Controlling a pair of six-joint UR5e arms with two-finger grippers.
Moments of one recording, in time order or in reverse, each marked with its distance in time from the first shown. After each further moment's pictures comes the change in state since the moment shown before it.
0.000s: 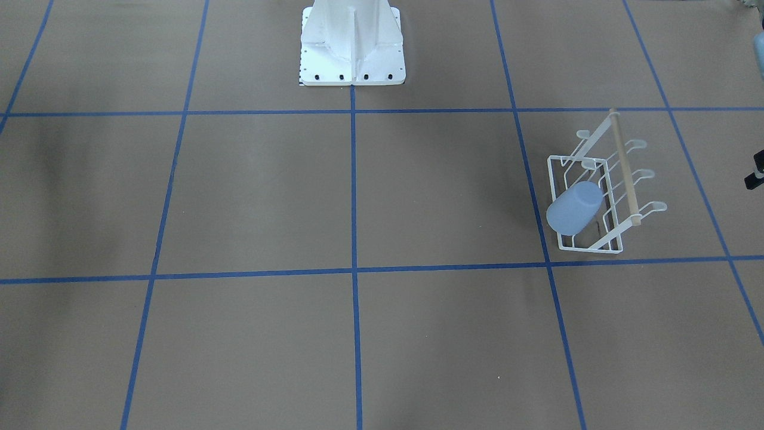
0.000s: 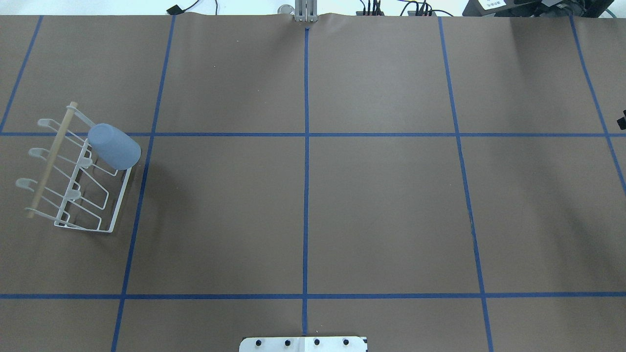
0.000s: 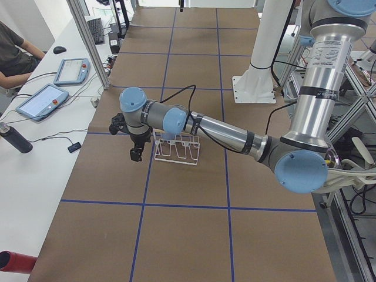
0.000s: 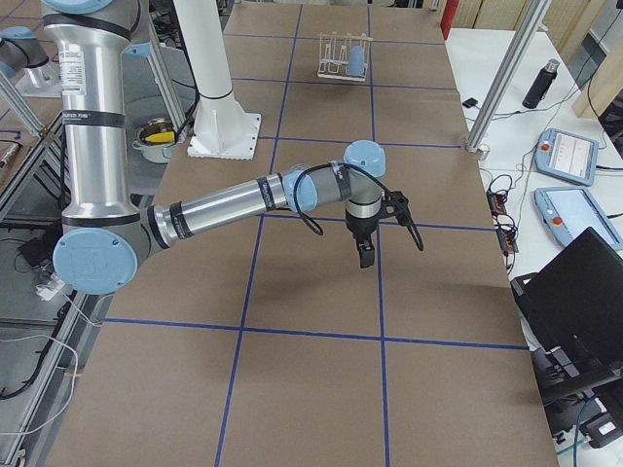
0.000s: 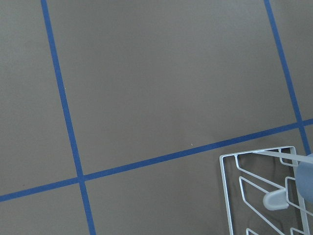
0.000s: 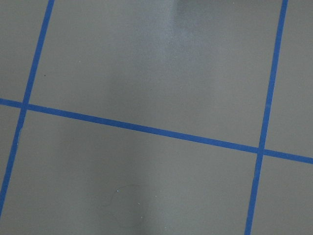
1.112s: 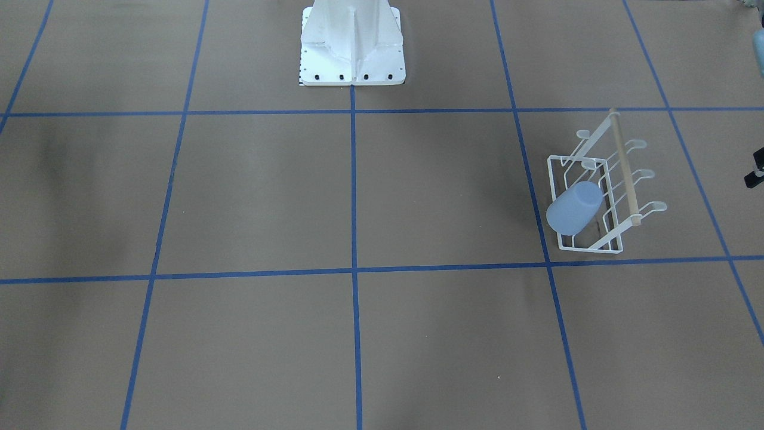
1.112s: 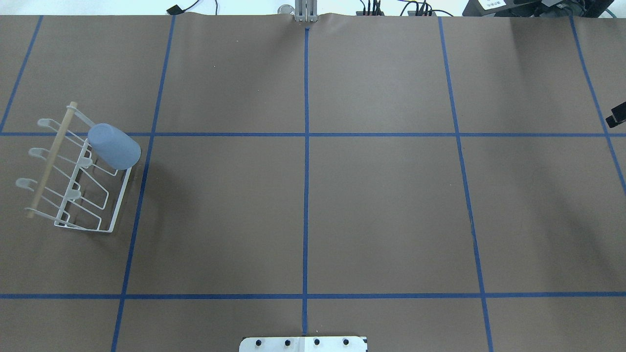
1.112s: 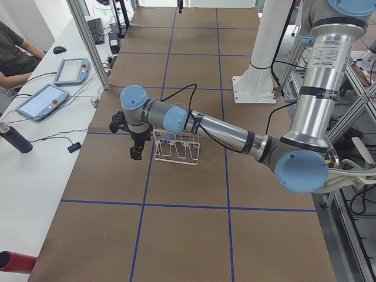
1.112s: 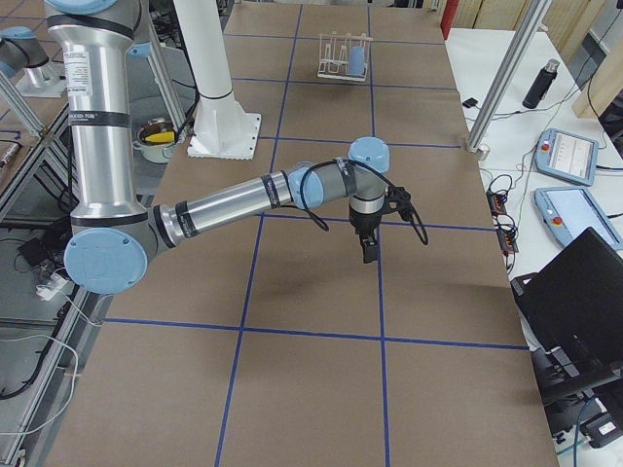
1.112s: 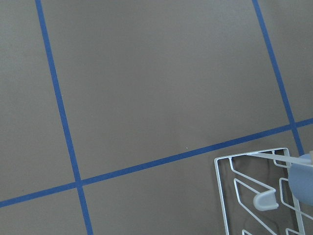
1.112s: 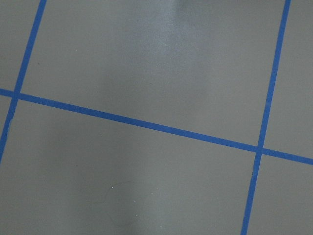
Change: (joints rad) left arm 0.000 0.001 -0.010 0.000 0.002 0.002; right arm -0.014 0.023 -0.014 -0.001 0.014 0.005
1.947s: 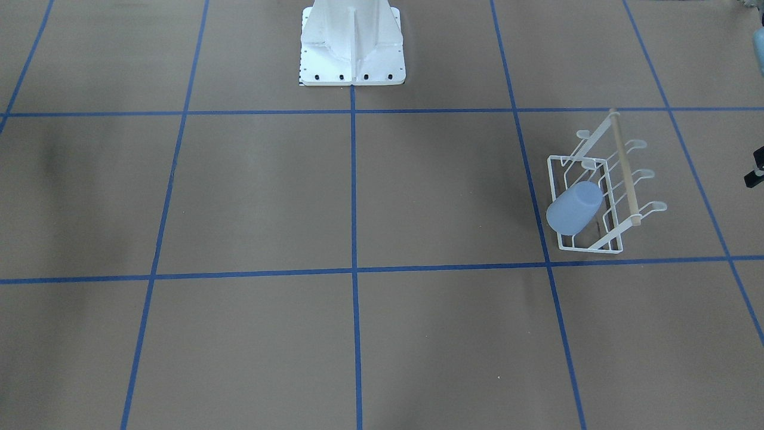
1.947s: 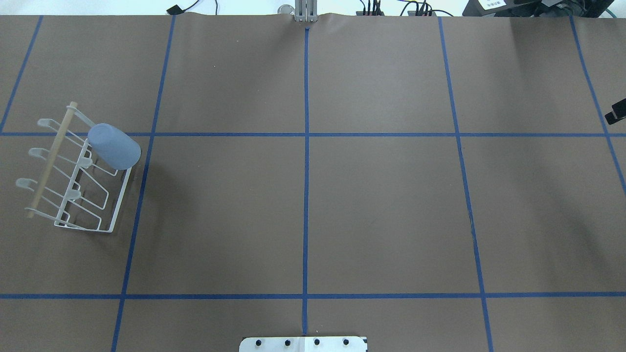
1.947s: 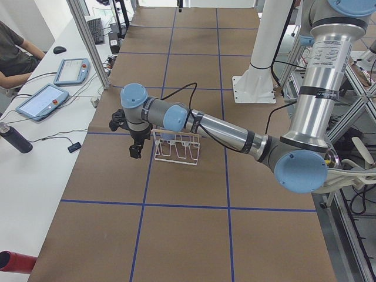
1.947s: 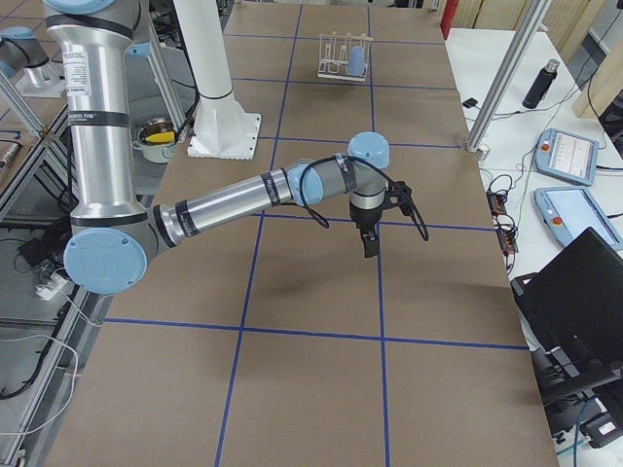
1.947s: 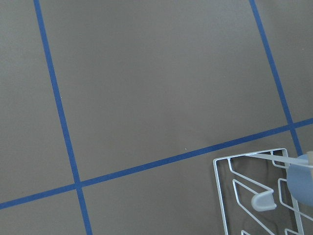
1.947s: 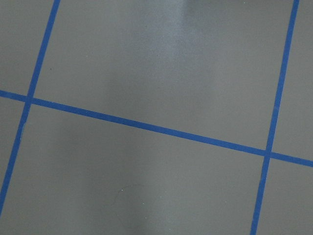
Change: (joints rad) left arm 0.000 -0.004 -0.006 -0.003 -0.002 -0.002; right arm 0.014 0.002 0.017 0.001 0.027 0.005
